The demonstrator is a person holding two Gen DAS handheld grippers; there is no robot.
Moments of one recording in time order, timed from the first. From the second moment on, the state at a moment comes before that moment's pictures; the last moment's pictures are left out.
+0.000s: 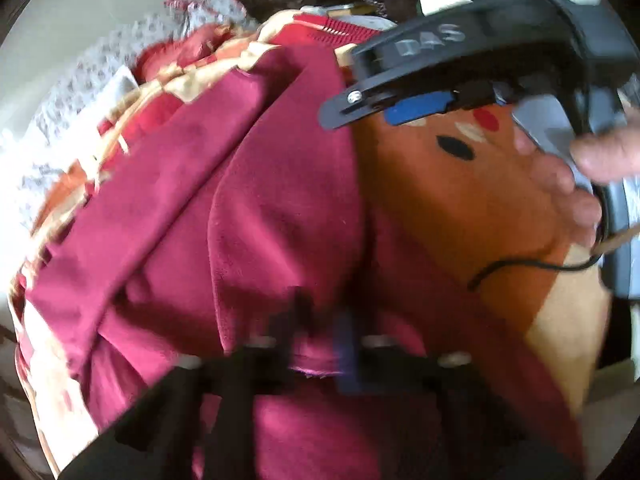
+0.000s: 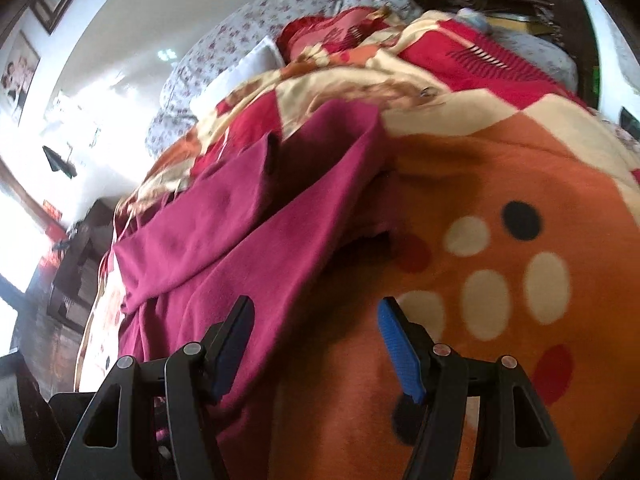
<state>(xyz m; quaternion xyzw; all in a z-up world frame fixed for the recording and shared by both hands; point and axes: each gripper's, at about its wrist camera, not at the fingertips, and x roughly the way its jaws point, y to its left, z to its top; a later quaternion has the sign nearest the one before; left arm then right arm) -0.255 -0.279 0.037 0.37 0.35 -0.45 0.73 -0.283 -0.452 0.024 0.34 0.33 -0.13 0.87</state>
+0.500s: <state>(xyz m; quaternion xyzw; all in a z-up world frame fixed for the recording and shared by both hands) -0.229 -0.320 0.266 0.18 0.27 -0.56 0.76 -0.308 -0.463 0.077 0.33 0.27 -0.17 0.89</state>
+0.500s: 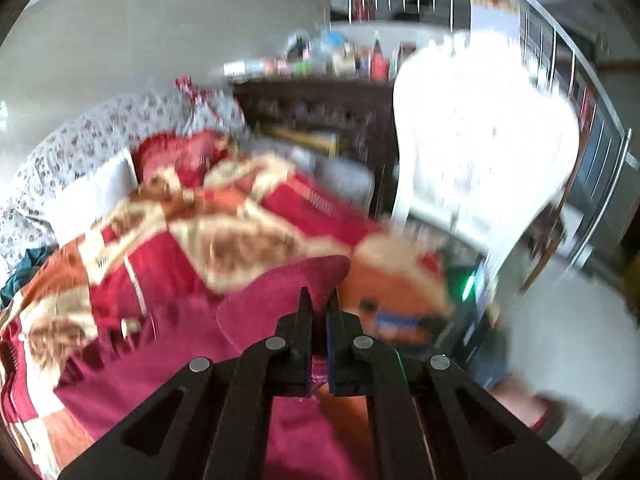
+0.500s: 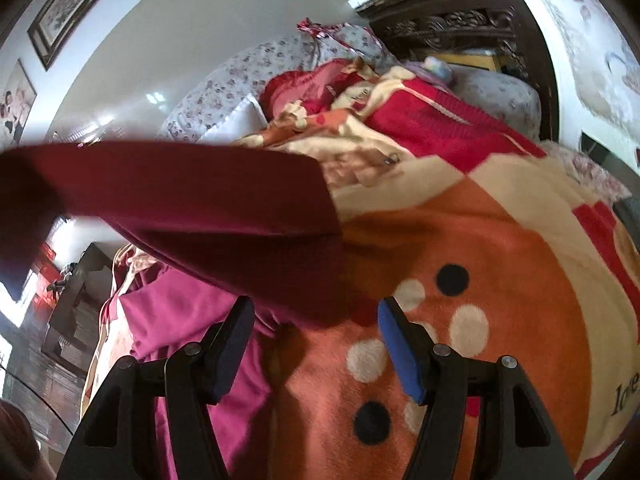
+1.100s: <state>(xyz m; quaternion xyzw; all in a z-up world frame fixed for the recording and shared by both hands) -0.066 -0.129 0.211 0.03 0.39 -0.40 0.83 -0.219 -0.430 0.077 0.27 0.32 -0.15 0.90</state>
